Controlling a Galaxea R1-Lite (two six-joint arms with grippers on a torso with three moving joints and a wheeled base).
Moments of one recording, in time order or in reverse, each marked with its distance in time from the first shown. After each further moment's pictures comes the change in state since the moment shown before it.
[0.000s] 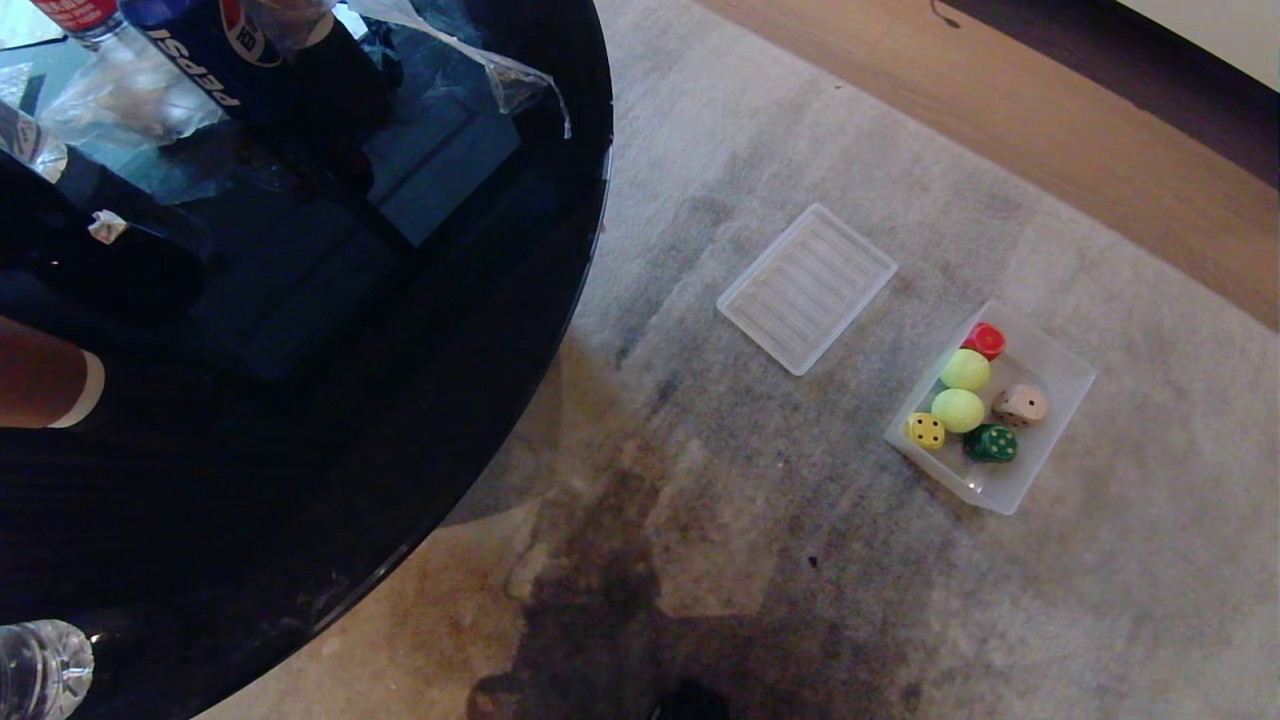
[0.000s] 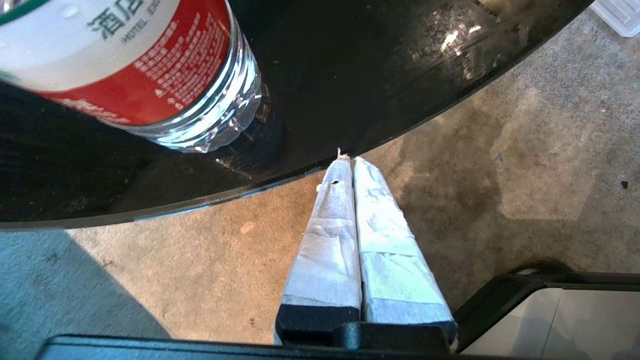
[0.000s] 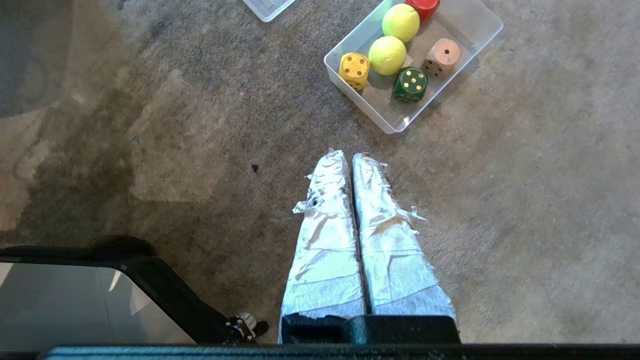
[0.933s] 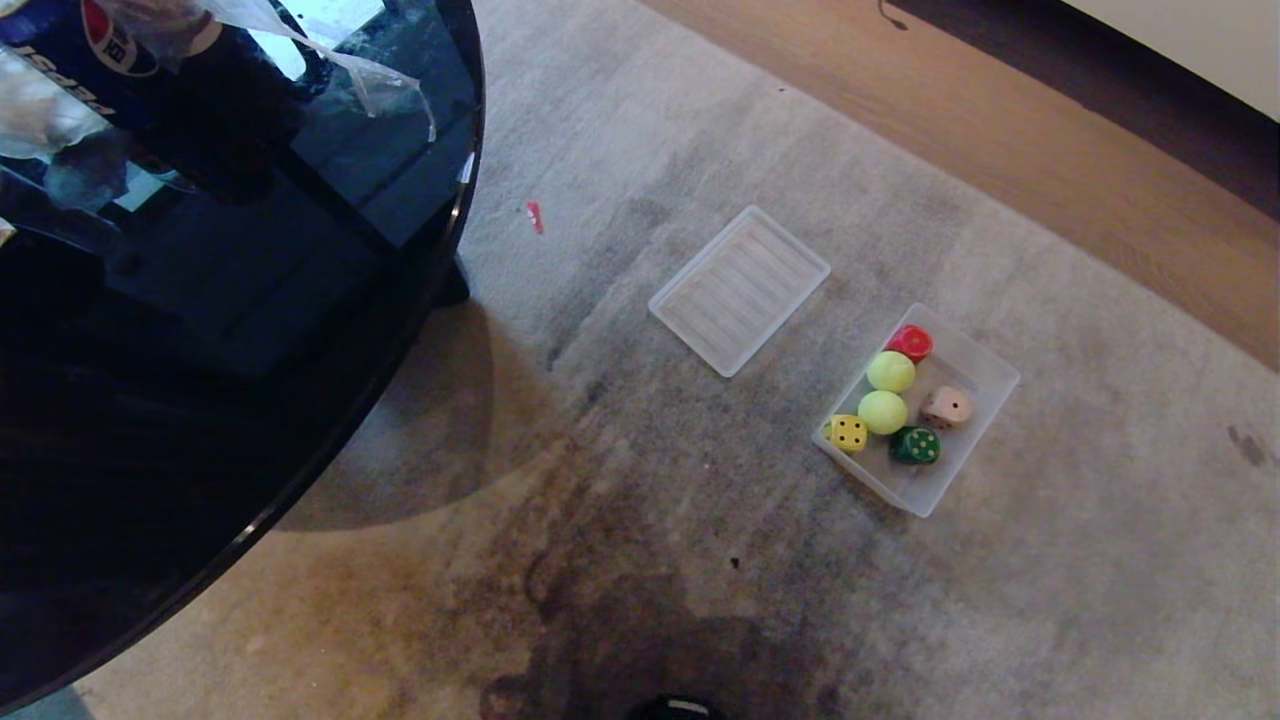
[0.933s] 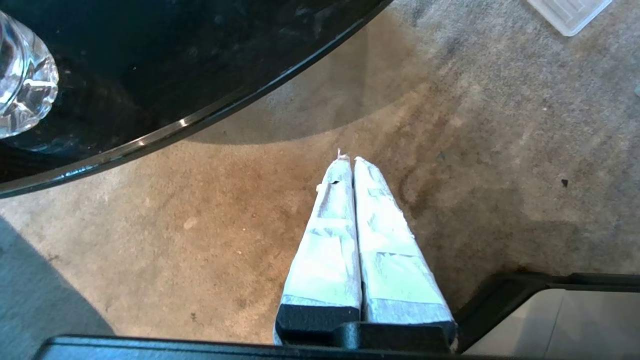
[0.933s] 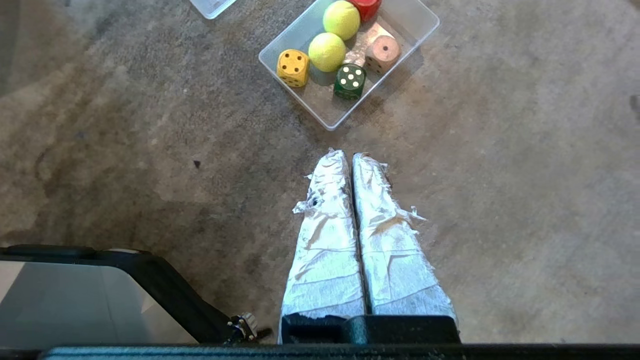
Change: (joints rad) left arm 0.000 0.000 0.000 0.000 0.001 0.002; right arm 0.000 0.000 0.000 0.000 0.000 0.000
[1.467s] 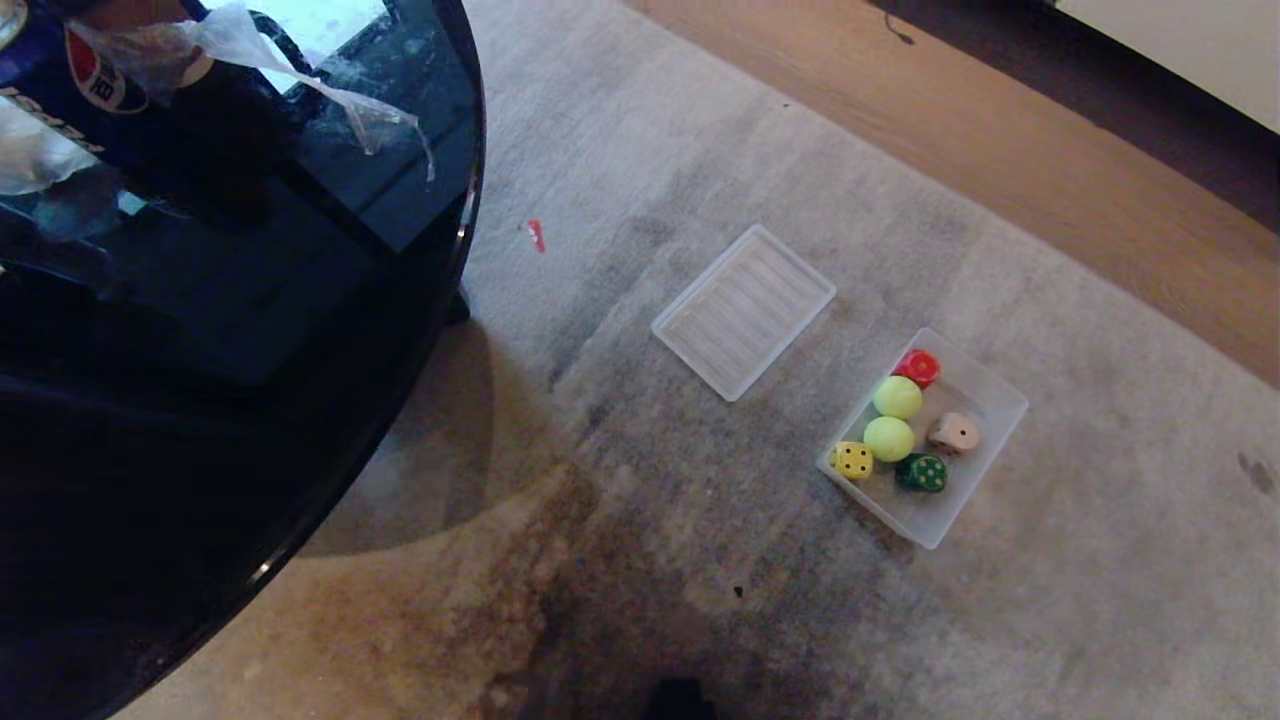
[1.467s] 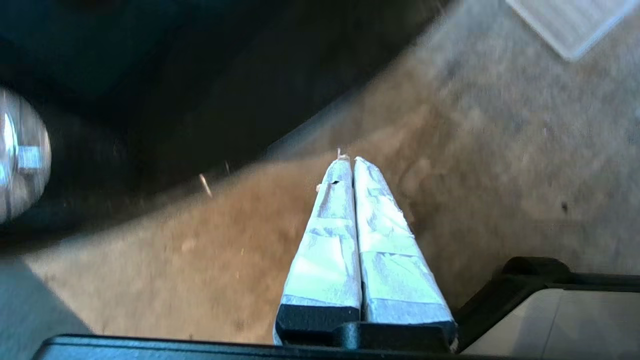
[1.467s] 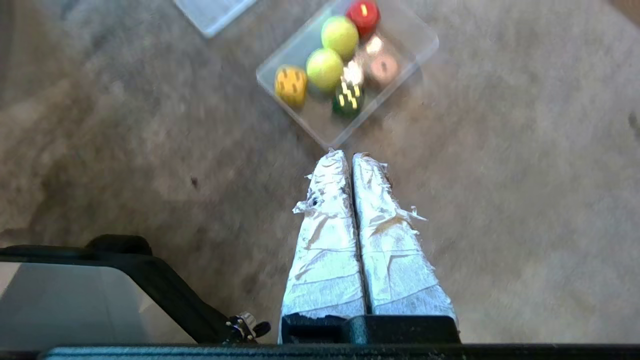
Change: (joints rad) left arm 0.000 0.000 0.000 0.001 0.000 -0.005; right arm 0.000 0.000 0.000 0.000 0.000 0.000
